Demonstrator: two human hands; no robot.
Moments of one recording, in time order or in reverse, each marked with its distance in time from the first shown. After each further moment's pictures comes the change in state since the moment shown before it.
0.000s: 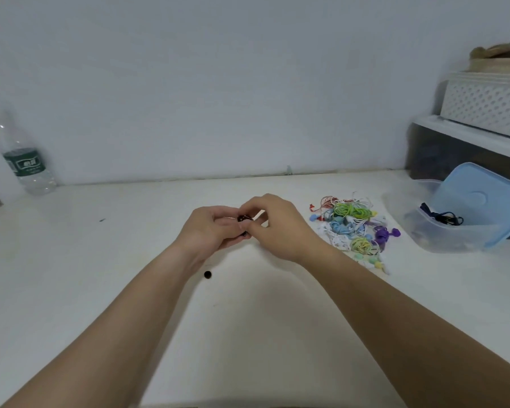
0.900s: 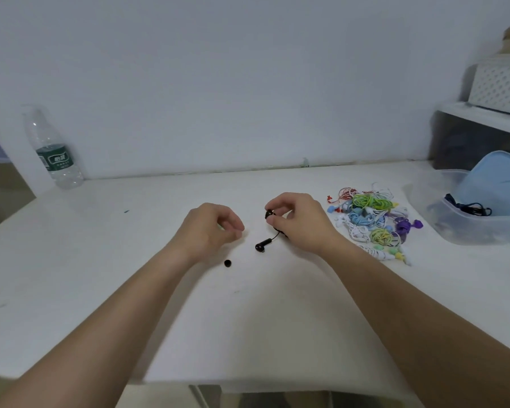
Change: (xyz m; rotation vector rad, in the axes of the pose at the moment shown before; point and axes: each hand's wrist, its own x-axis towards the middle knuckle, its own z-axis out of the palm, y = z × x) left_hand -0.018 -0.001 -0.034 0.847 0.129 0.125; right_hand 0.000 0.022 0.008 0.112 0.094 0.143
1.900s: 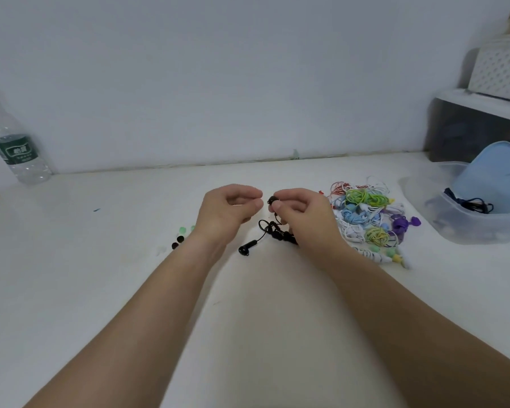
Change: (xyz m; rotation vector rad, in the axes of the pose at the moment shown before) left_hand 0.041 0.031 0.055 -0.687 0.099 -0.077; right_hand -0.005 0.015 -0.007 0.479 0.176 0.164
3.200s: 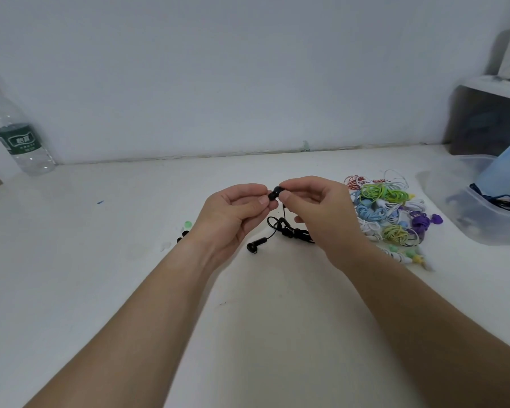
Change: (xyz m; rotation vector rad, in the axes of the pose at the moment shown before) left_hand -0.010 0.002 -0.004 -0.574 -0.109 -0.185; right_hand -0.003 -0.013 0.001 0.017 -0.002 -0.111
